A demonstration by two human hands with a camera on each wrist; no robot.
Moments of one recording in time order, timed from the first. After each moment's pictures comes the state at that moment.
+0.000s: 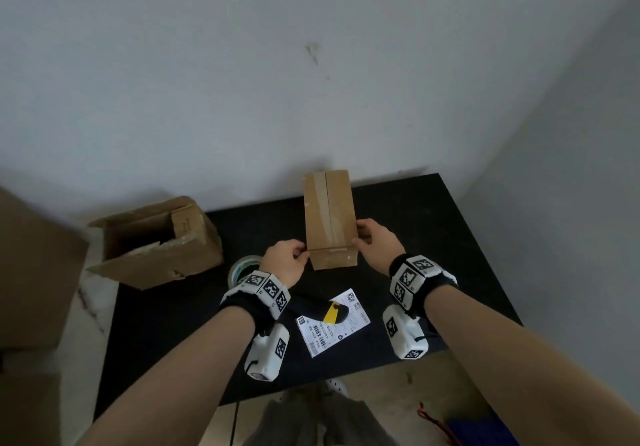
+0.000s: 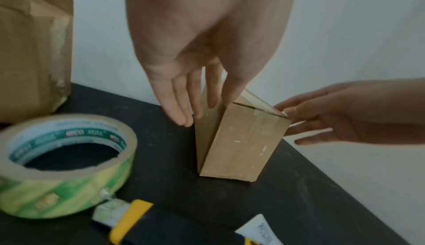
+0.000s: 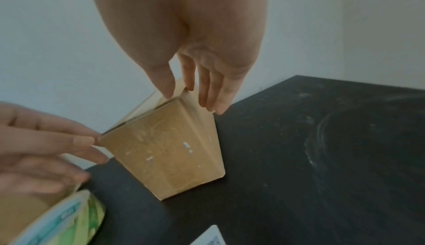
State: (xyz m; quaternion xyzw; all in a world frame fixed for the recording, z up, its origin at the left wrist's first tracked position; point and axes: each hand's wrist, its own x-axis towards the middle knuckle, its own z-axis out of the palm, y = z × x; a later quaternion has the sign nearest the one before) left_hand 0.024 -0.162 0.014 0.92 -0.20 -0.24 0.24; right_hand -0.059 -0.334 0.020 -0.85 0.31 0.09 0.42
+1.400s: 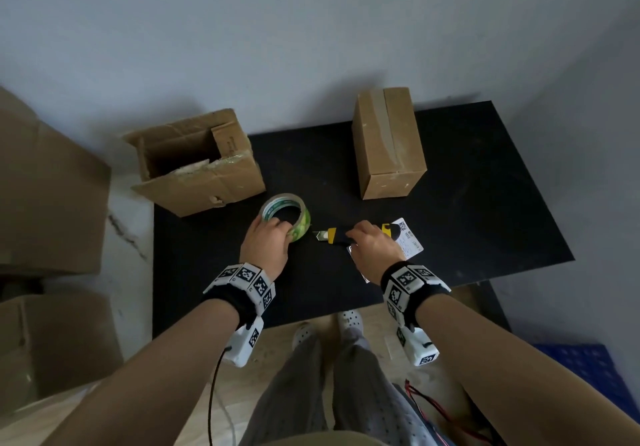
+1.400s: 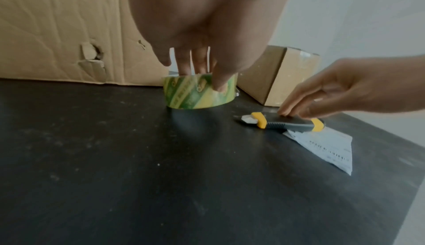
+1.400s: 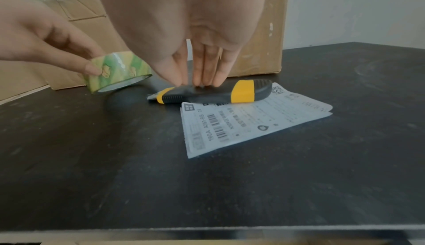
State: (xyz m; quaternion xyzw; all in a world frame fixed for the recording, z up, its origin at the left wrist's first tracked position) left_hand 0.028 -0.007 -0.056 0.92 -0.35 -0.13 0.11; right_hand -0.086 -0.185 -0.058 -0.95 0.17 0.17 0.21
